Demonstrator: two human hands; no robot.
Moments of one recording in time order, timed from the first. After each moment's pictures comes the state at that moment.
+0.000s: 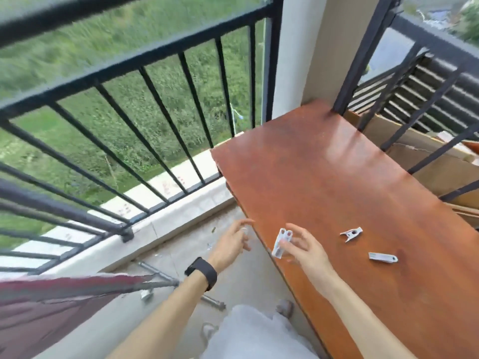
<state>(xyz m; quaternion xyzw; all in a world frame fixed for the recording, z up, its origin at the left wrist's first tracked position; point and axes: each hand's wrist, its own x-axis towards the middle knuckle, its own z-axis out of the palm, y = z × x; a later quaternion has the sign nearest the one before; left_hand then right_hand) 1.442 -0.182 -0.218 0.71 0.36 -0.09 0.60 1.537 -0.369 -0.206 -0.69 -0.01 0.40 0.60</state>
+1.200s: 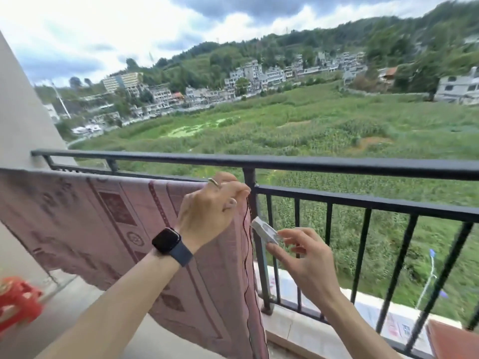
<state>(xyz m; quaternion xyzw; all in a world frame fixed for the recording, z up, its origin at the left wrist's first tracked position) 1.108 -0.001 0.135 0.81 0.40 0.39 -0.21 1.320 -0.035 0.019 -0.49 -0.64 0.20 0.56</state>
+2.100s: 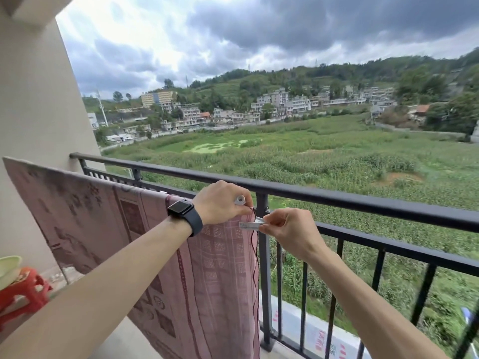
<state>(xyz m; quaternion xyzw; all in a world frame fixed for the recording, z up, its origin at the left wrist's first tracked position) 1.116 0.032 0.203 0.81 0.56 0.17 -0.05 1.315 0.034 0.131 -0.46 -0.76 0.21 0.42</state>
